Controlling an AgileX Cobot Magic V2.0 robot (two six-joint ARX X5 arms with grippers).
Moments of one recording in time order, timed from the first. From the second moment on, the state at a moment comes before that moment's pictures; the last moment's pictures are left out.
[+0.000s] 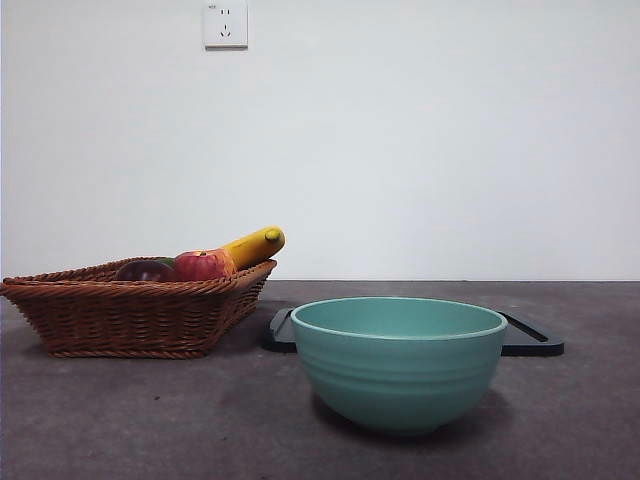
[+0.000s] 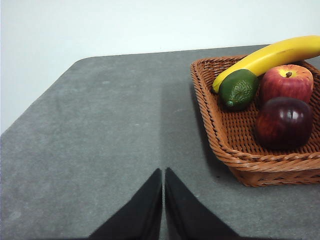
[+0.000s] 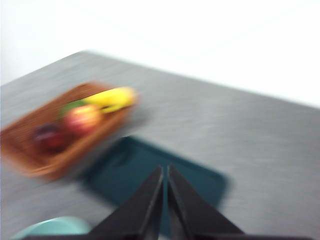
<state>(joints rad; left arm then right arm) 0.04 0.01 0.03 -0.18 0.02 0.09 0.14 0.59 0.75 -0.40 -0.37 -0.05</state>
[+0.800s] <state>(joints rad) 0.04 0.01 0.03 -0.18 0.02 0.09 -0.05 0.08 0.07 0.00 -0.18 -0.08</state>
